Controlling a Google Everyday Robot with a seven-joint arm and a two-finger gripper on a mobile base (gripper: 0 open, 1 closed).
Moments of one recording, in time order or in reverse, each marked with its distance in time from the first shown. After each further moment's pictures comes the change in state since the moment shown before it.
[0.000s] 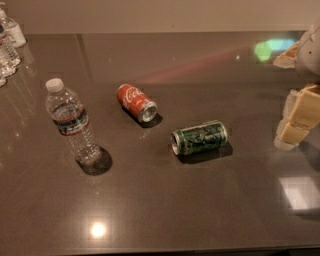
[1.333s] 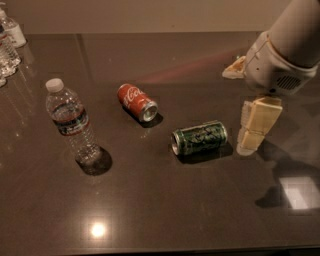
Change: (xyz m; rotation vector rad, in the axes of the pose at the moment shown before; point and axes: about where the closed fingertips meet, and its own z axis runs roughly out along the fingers) arm -0.059 0.012 0.046 -0.094 -0.107 -0.215
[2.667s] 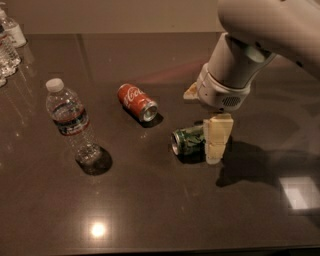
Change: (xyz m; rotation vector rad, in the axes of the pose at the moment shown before) arm -0.038 -0.008 0.086 -0.124 0.025 -0.195
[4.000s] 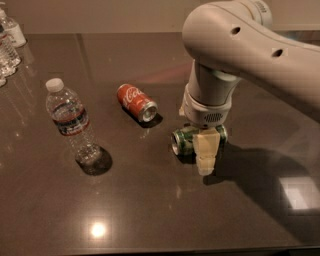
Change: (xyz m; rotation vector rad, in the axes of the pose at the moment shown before) arm -0.002 0.010 0.036 -0.043 0.145 0.006
